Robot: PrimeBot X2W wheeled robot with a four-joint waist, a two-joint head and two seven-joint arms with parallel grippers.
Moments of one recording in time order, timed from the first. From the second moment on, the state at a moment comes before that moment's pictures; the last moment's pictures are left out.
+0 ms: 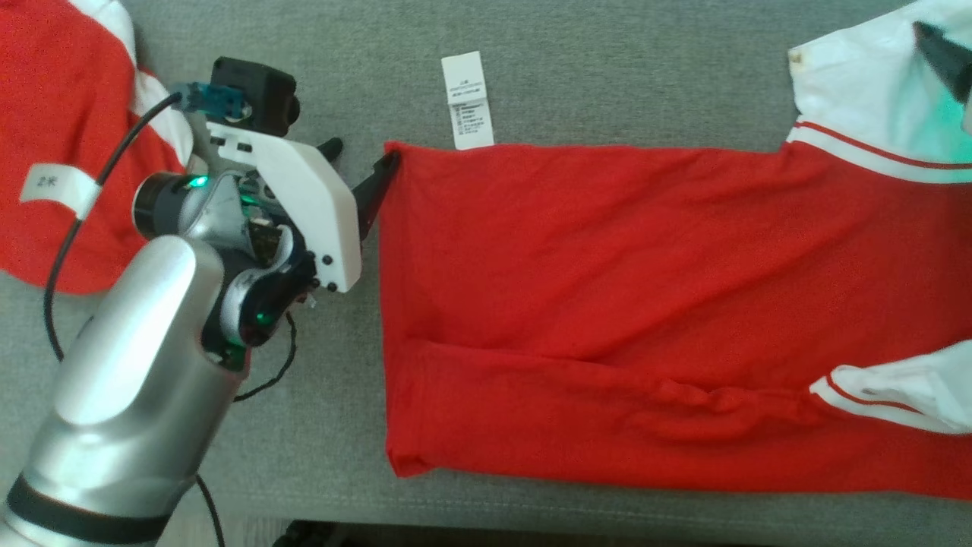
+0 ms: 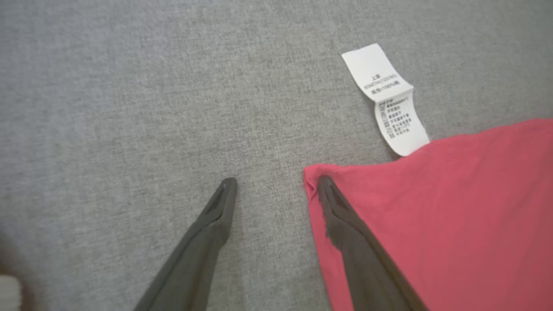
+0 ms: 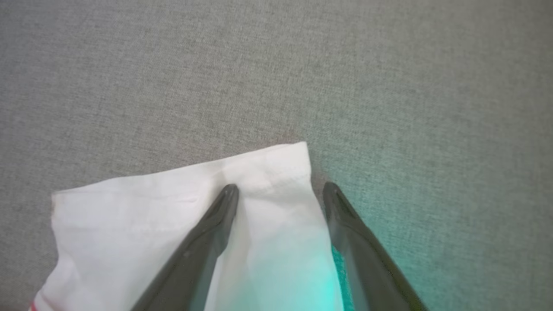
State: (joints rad) left arm -0.63 0.32 -0.54 0.08 -0.64 0.16 0.61; right arm -0.81 -0.52 0.14 0.32 0.46 0.12 0.93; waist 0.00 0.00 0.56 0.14
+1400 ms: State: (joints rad) left arm -0.66 0.31 -0.47 0.11 -0.74 0.13 0.50; right arm -0.88 -0.50 0.18 0.40 0.51 0.12 0.63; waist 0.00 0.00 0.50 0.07
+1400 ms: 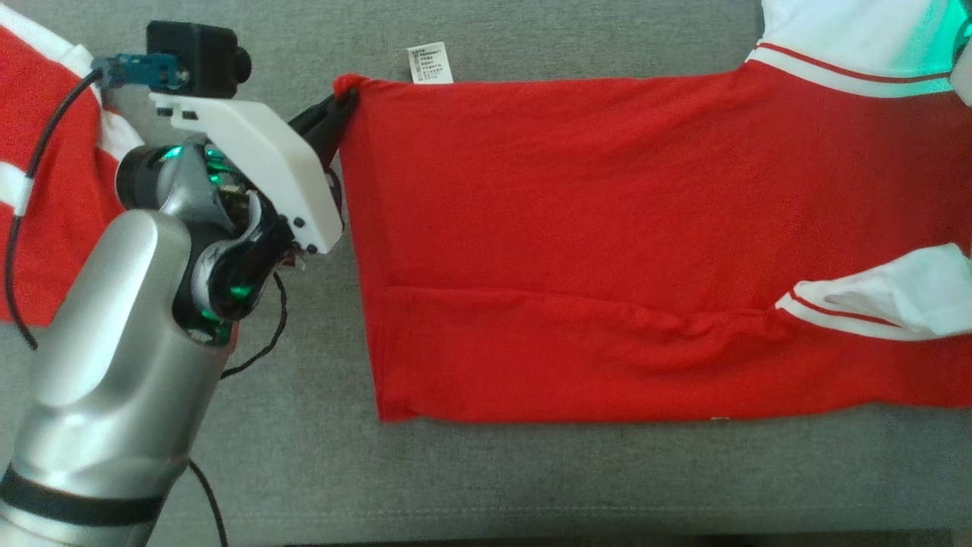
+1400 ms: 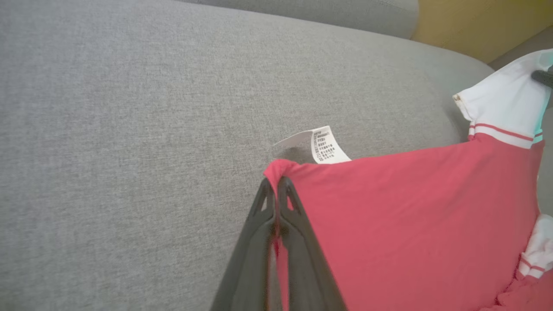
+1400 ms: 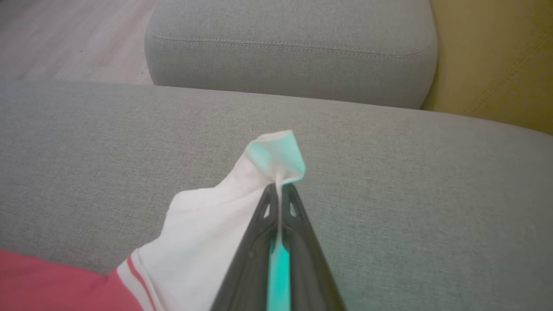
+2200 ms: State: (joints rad) left arm -0.20 0.37 -0.37 -0.25 -0.81 0.21 0.37; right arm -0.25 -0.64 0.11 -0.08 0.62 0.12 0.68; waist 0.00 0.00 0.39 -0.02
